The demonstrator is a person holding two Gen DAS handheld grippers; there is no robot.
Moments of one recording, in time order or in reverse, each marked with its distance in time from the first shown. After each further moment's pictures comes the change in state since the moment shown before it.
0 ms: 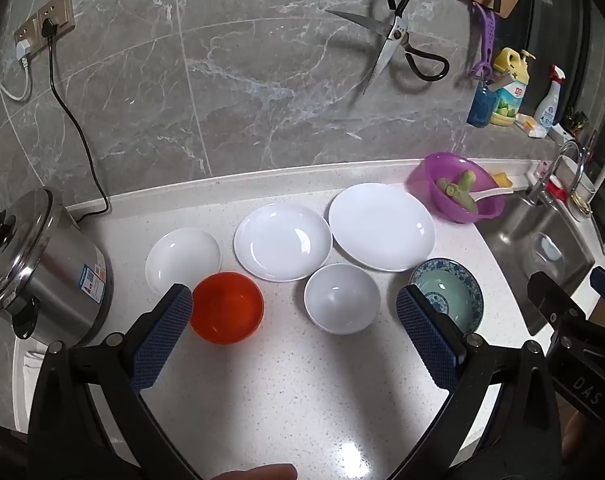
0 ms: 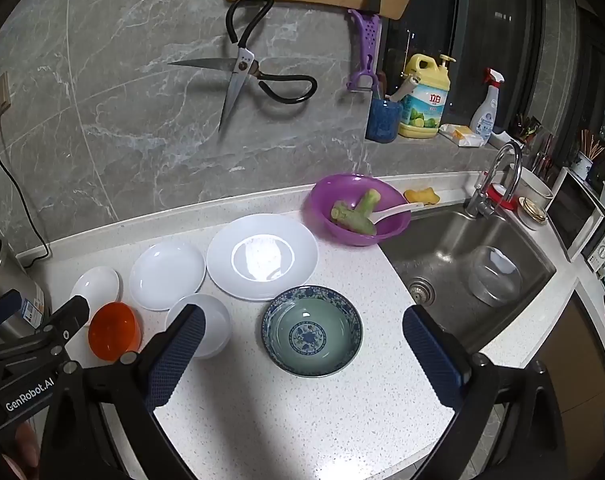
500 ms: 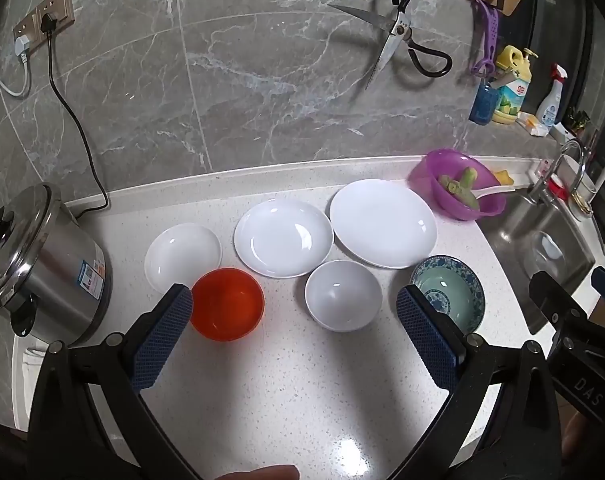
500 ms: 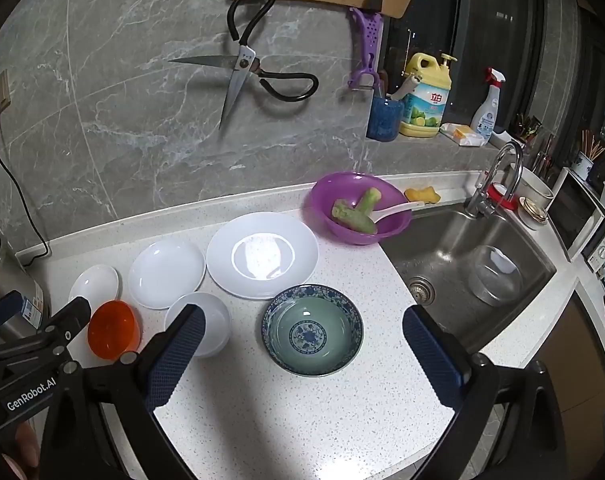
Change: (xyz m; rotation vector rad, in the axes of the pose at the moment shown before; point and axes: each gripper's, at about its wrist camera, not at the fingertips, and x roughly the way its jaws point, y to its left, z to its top) left arm 0.005 0.000 -0.002 -0.006 0.020 0.001; right arm 0.002 0.001 0.000 -0.003 0.006 -0.002
